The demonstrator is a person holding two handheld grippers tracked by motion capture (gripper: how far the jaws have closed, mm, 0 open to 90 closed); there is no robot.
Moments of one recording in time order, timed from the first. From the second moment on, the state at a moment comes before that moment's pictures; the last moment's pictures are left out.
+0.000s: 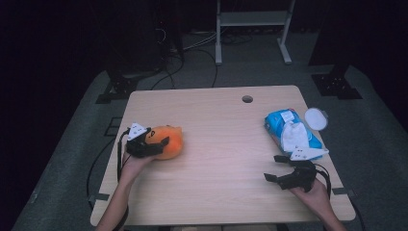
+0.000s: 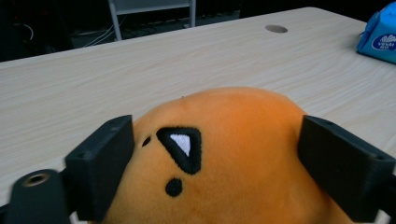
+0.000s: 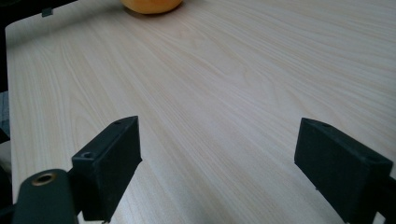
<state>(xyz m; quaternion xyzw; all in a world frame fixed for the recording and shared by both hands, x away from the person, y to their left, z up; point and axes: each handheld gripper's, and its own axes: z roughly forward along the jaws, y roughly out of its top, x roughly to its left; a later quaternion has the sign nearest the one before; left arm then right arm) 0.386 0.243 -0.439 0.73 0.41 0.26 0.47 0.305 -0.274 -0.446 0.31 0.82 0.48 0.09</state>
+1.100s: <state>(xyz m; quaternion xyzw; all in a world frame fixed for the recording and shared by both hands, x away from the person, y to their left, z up) 0.378 0.244 -0.404 0.69 0.41 0.27 0.54 0.304 -0.278 -0.442 0.31 0.81 0.49 0.10</state>
